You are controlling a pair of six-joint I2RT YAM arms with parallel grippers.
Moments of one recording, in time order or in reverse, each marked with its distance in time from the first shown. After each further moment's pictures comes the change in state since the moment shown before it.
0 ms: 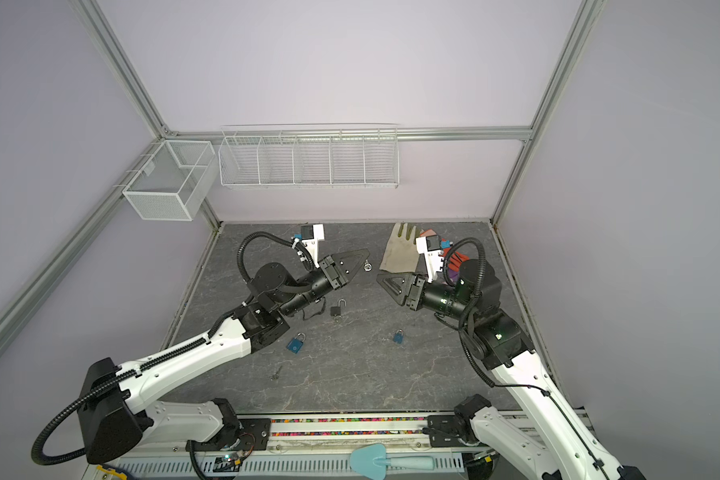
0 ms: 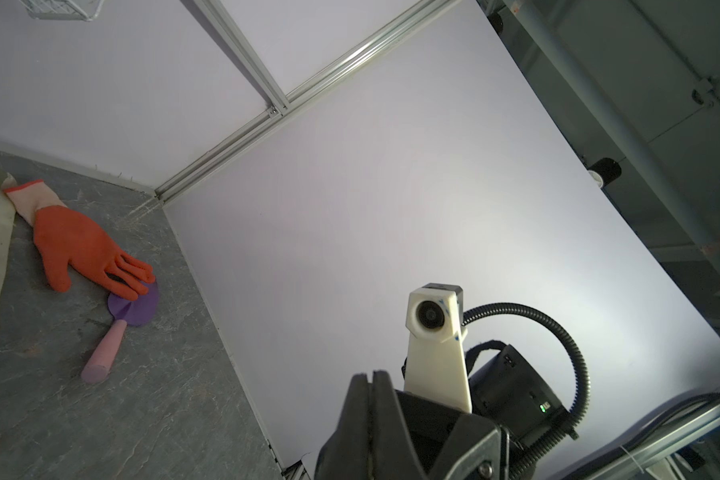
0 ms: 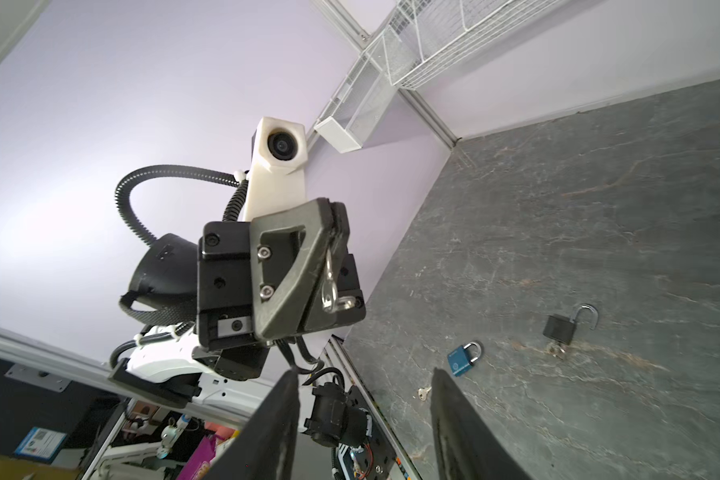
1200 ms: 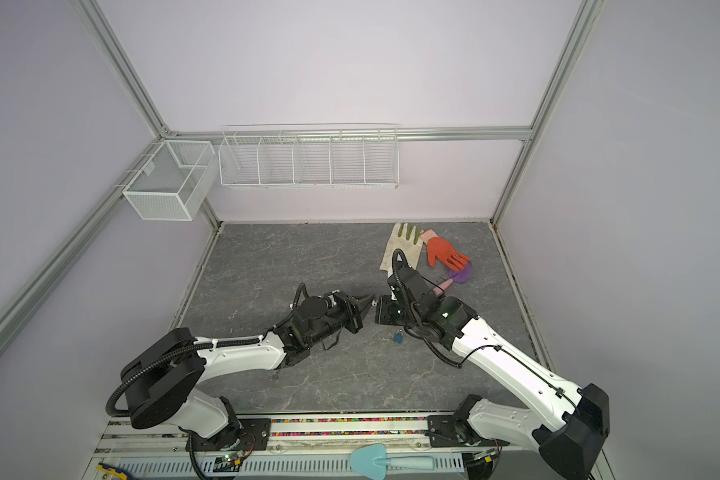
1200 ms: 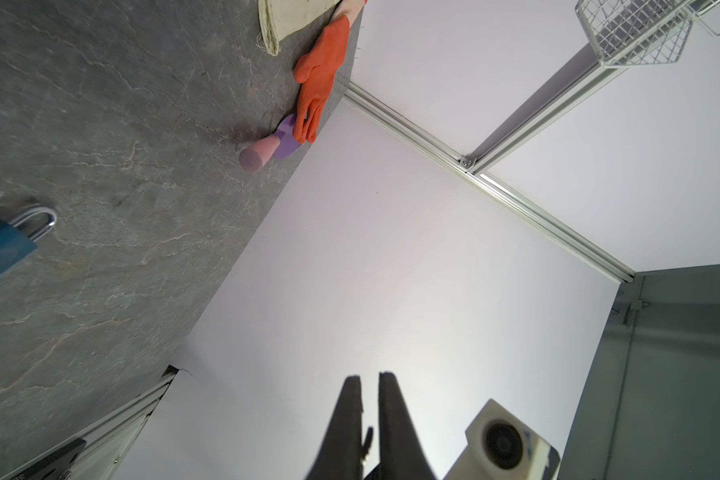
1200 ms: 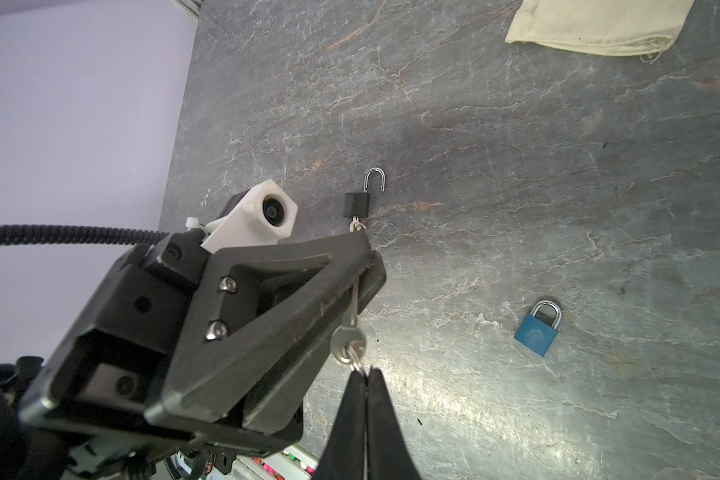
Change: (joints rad) left arm -0.053 0.246 -0.316 0.225 -0.183 -1.052; right arm 0.292 0.276 0.060 -0.461 0.636 -0.050
